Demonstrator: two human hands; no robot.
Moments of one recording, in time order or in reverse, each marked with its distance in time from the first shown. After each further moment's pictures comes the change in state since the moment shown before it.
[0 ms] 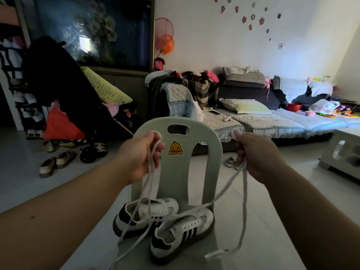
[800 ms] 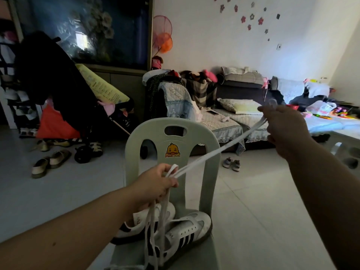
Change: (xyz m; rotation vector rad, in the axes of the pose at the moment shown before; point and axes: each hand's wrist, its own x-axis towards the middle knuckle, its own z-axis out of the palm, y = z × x) left_hand 0.014 -0.056 0.011 0.508 -0.227 -0.011; right_hand 0.043 -0.044 -0.031 -0.233 0.292 -0.245
